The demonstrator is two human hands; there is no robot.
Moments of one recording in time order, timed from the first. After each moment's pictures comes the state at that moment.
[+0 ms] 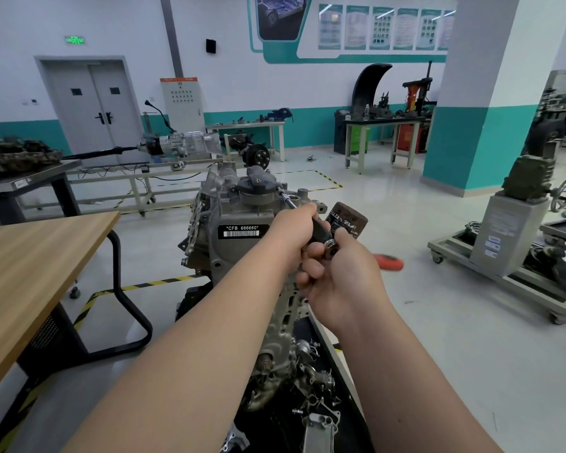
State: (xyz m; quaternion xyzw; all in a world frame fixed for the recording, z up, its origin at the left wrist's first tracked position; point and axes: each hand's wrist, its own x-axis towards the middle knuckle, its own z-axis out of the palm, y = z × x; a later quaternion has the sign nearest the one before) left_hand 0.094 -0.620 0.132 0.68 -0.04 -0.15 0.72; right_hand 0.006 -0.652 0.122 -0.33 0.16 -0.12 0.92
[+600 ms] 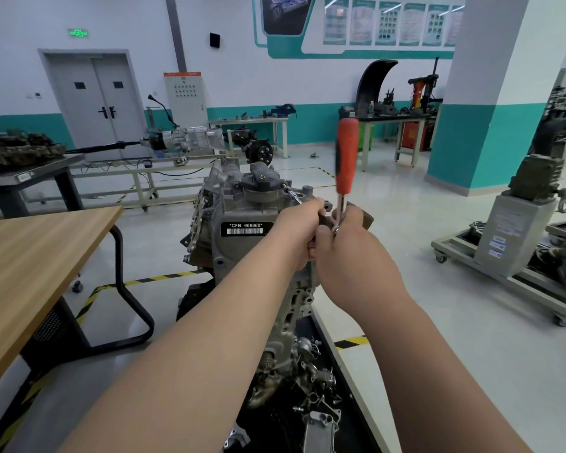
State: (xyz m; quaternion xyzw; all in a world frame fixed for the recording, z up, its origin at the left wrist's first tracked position) left_hand 0.106 -0.627 0.132 0.67 -0.03 -0.18 0.72; right_hand 0.005 -0.672 0.120 -0.91 0.12 -0.27 0.30
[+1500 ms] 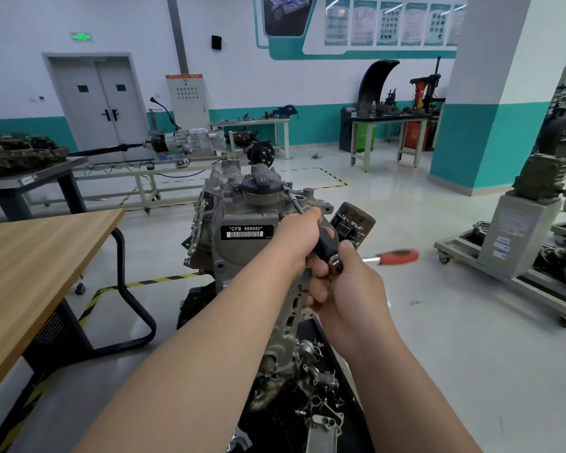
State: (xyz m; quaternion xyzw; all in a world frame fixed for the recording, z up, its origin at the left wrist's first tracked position) left_hand 0.109 -0.625 0.118 0.69 -0.06 -0.13 0.70; right_hand 0.011 -0.659 0.088 -0.42 0.10 -0.15 0.89
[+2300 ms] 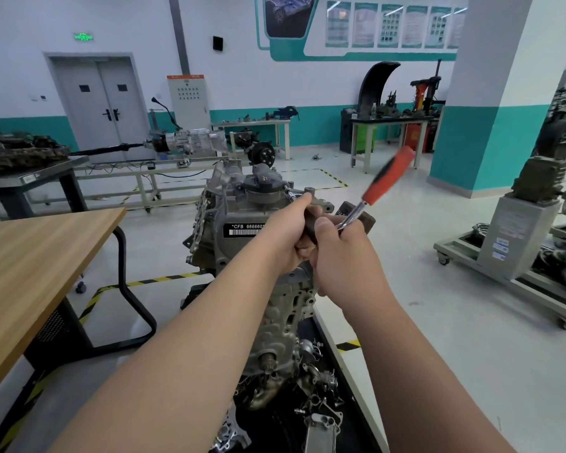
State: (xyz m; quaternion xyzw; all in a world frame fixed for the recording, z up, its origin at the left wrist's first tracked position) left_hand 0.108 -0.608 0.127 0.62 -0.06 -0.22 0.75; right_hand 0.011 -0.661 0.118 -0.76 0.13 -0.24 0.58
